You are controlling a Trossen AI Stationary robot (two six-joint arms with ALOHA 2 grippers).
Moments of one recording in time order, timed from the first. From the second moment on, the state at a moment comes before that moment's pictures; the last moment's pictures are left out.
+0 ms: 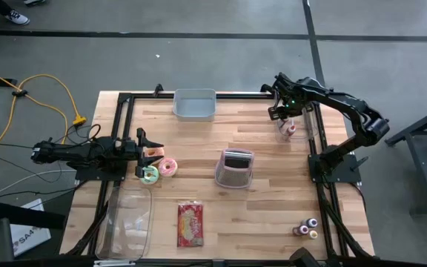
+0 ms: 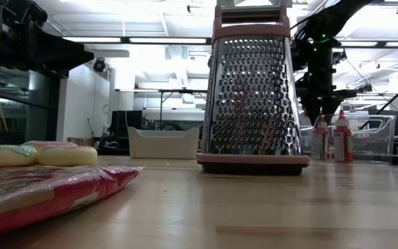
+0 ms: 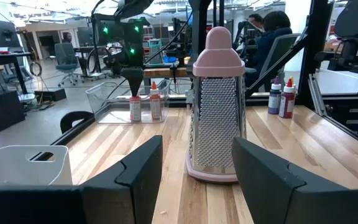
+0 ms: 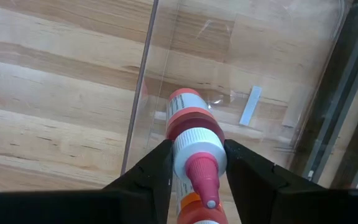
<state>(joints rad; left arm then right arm) -0.08 0.00 0.02 0.05 -0.16 0.05 -0.87 1.49 1.06 -1.04 0.08 0.49</state>
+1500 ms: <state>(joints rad) -0.08 0.00 0.02 0.05 -0.16 0.05 -0.87 1.20 1.06 -1.11 0.00 0.50</state>
